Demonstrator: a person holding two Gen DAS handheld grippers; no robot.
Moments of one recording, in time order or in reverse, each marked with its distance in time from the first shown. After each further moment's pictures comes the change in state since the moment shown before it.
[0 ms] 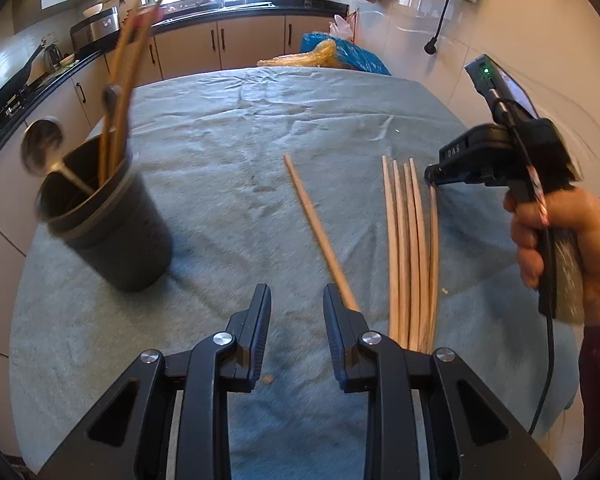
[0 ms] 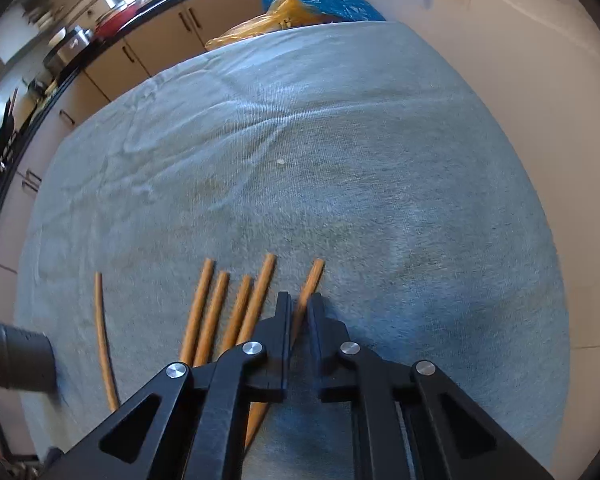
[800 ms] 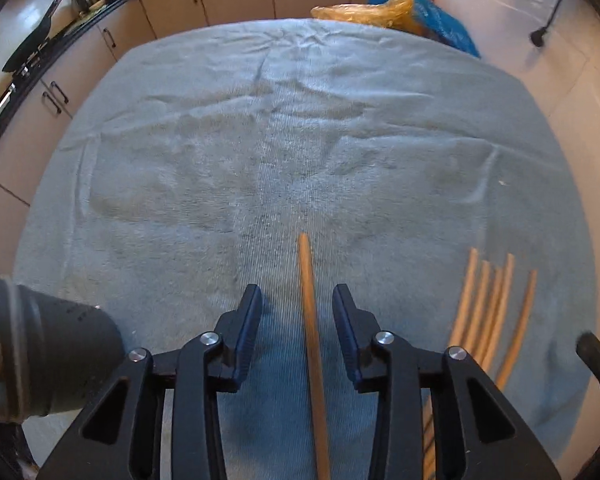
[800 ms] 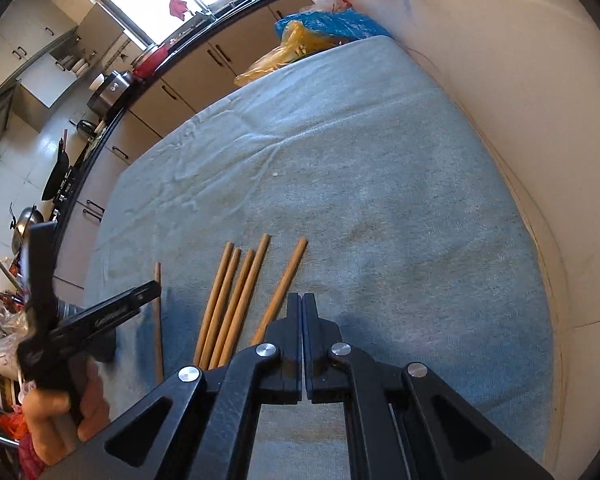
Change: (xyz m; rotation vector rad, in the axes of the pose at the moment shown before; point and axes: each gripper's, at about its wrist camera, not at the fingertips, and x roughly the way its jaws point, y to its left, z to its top) left arm 0.127 -0.001 0.114 -0.182 0.238 0.174; right arm -0.051 -0.056 -0.026 0.095 -0.076 0.264
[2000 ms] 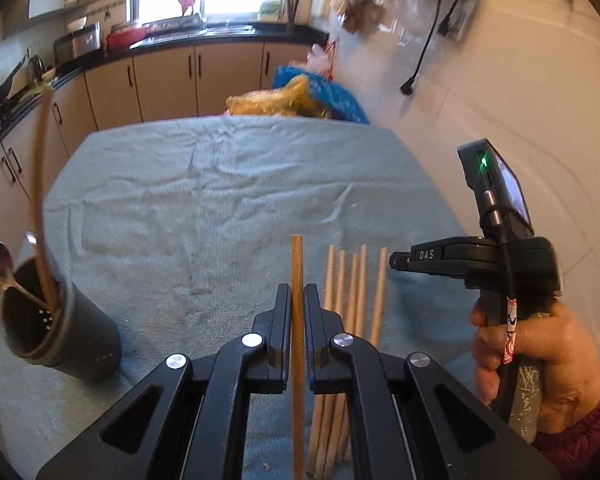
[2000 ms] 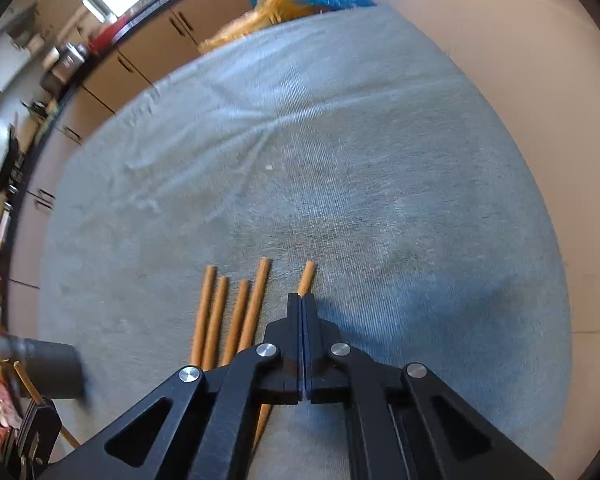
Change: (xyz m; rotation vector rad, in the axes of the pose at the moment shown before) left arm -0.124 -0.001 -0.068 0.163 -0.338 -0.290; right arm 0.053 0.028 0.033 0.017 0.098 -0.163
